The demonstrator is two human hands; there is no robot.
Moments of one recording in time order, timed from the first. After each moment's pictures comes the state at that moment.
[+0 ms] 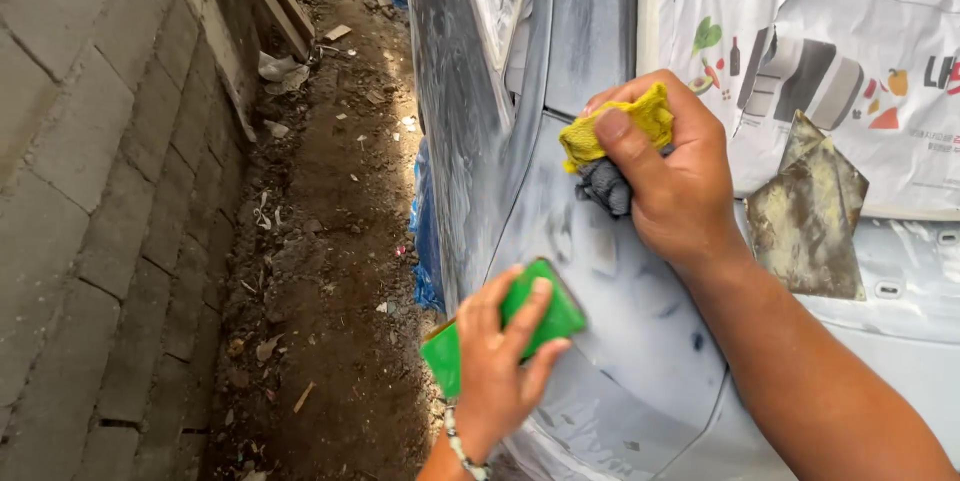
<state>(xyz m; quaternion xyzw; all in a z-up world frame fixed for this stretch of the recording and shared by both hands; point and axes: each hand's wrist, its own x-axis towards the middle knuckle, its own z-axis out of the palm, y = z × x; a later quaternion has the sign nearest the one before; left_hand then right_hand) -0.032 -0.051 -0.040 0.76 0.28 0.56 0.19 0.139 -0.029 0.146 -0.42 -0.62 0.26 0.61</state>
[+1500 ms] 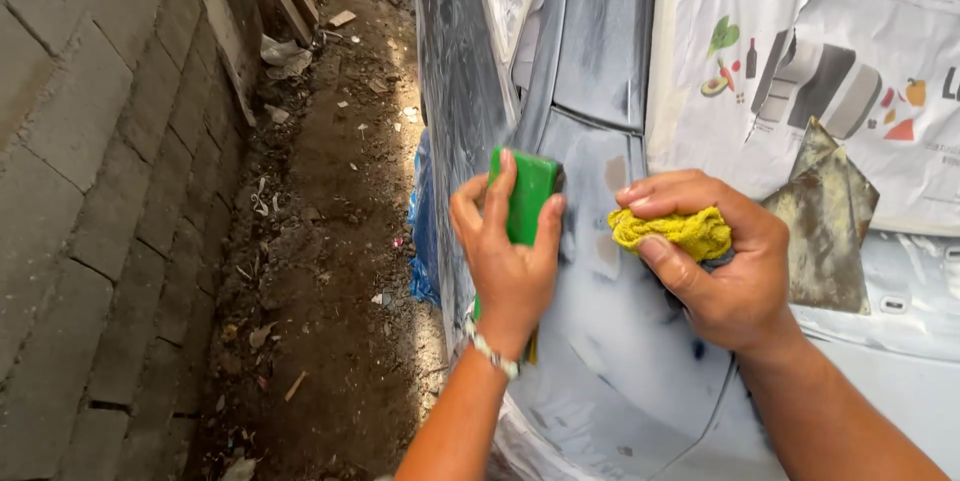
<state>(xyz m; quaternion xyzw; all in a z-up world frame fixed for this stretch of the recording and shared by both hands) 0.020 -0.010 0.012 0.61 0.38 0.64 0.28 0.163 -0.089 0.122 -0.46 -0.71 0.16 0.51</state>
